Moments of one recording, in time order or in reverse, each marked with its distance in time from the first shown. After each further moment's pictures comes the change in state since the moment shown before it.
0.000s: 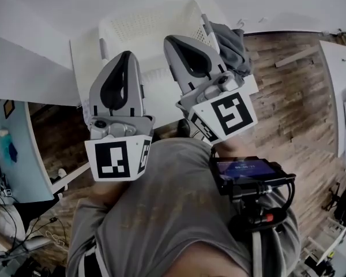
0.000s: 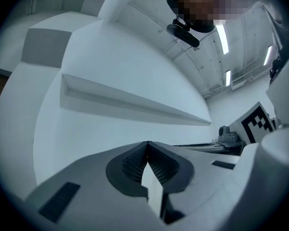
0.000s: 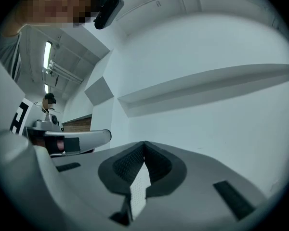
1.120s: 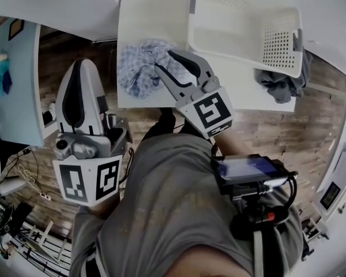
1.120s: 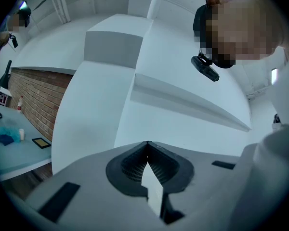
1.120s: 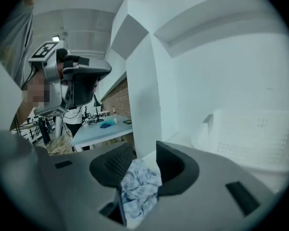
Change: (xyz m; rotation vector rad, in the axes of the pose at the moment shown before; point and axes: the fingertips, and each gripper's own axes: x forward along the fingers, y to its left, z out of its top) left arm -0.172 0.210 -0.033 -0.221 0.097 0.440; right arm 0.075 0.209 -0.209 0.011 0.460 0.453
